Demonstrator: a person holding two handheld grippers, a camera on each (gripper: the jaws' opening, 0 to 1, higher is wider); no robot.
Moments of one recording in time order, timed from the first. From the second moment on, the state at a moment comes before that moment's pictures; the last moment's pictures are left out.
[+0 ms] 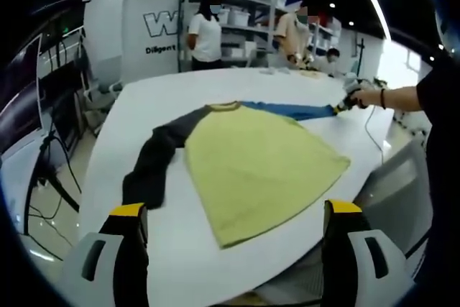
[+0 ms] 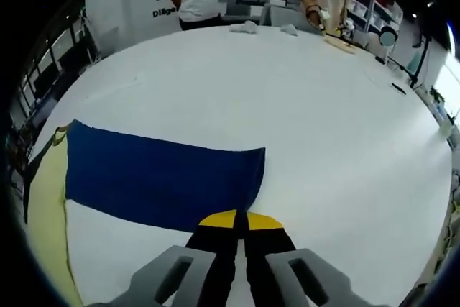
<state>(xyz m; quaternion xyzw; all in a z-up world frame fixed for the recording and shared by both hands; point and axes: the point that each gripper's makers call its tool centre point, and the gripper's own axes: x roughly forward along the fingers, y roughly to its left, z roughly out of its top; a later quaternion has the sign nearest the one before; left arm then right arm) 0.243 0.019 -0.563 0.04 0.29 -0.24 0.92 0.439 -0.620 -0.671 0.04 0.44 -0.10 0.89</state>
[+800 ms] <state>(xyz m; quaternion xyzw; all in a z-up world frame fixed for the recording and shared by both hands) 0.242 0.010 -0.568 0.03 0.30 -0.26 0.92 0.466 -0.557 -0.629 0.03 0.41 -0.04 0.91</state>
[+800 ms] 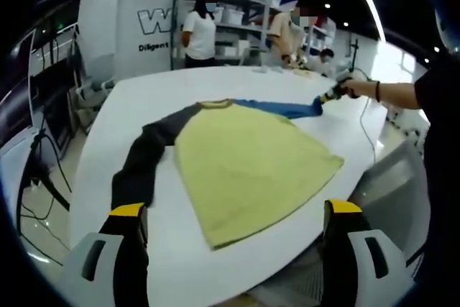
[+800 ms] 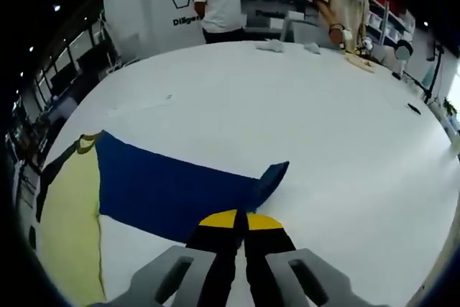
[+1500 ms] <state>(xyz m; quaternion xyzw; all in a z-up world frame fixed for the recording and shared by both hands) 0.238 0.006 -0.568 0.03 0.30 -0.27 0.92 0.493 -0.469 -0.613 0.03 0.41 0.05 0.91</state>
